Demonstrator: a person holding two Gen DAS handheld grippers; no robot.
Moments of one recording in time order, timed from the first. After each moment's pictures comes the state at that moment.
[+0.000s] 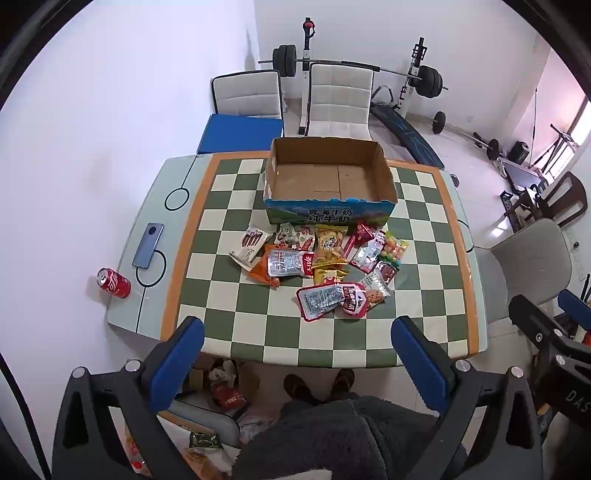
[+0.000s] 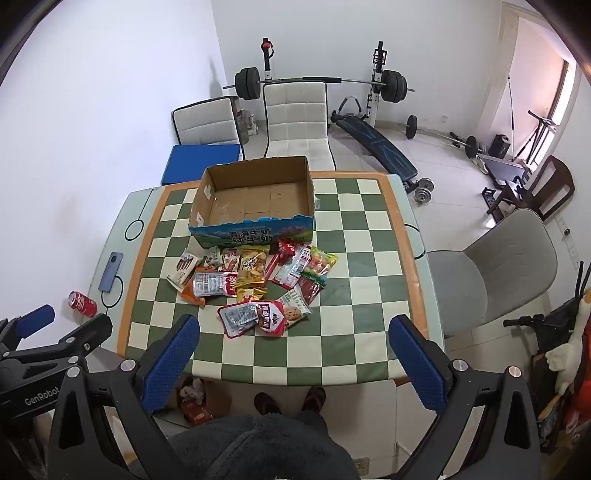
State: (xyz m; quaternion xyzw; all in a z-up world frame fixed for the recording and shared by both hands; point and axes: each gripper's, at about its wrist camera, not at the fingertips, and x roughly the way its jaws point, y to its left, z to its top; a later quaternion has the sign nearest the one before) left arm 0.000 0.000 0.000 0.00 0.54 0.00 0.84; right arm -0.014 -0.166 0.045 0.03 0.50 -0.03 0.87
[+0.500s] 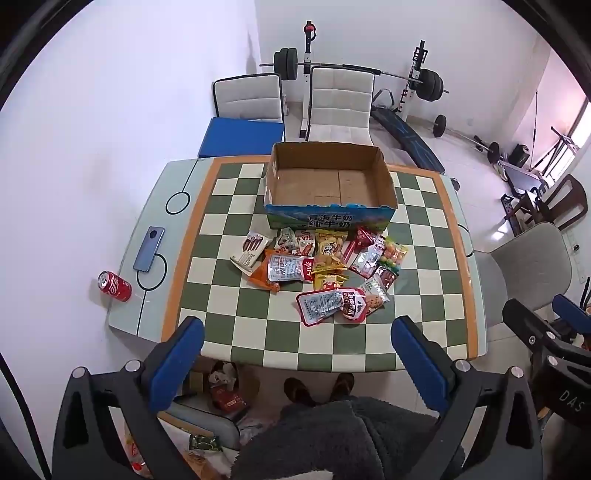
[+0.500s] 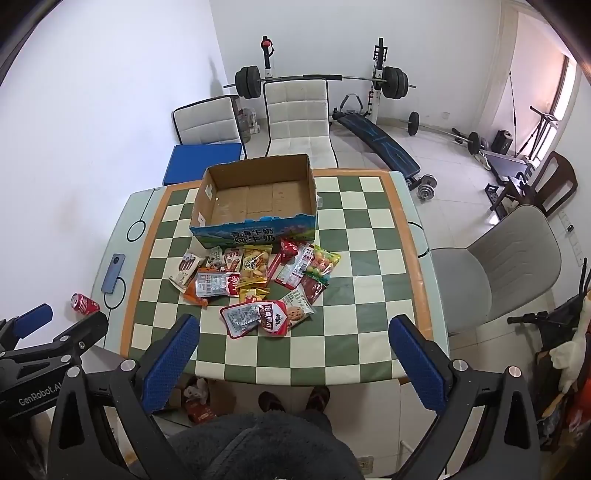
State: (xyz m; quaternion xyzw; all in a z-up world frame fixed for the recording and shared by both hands) left arm 0.006 0.002 0.006 0.00 0.53 0.00 0.85; right arm -0.009 -0.166 0.040 0.04 0.50 -0.02 0.86
